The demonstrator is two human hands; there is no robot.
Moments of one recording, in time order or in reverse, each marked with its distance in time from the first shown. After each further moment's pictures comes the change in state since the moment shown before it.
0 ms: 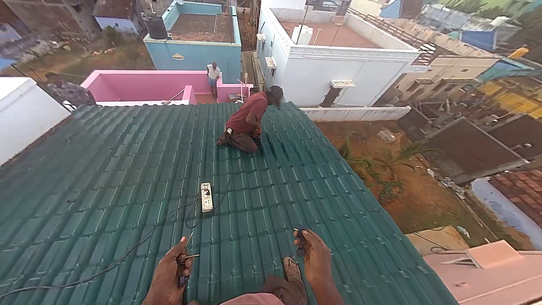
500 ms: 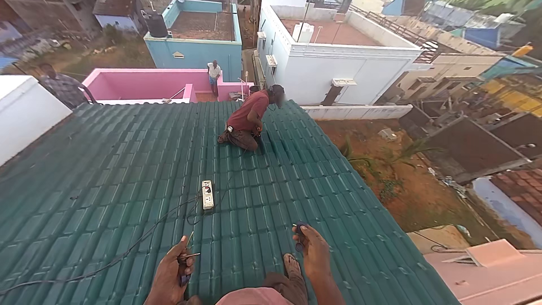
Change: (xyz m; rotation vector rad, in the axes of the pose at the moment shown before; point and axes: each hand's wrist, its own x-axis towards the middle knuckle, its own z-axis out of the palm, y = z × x) left_hand -0.010 -0.008 -0.007 -0.018 -0.007 0.008; right_hand -0.005 0.001 0.002 -0.021 -0.018 -0.003
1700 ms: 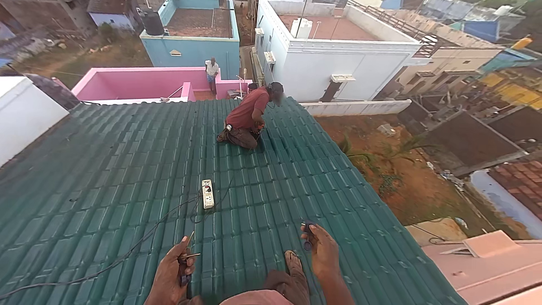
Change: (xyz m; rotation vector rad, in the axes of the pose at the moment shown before) left_hand 0.009 0.006 0.003 0.004 -0.008 -0.012; right_hand 0.009 -0.011 -0.011 0.003 0.066 -0.020
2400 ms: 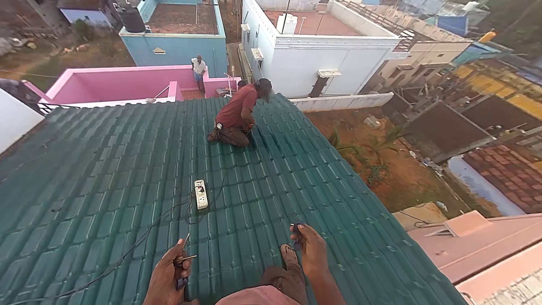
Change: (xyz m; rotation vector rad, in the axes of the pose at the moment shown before) left_hand -0.005 -0.006 -0.001 0.022 -0.036 0.002; right_hand -0.019 0.016 -0.005 0.000 0.002 0.047
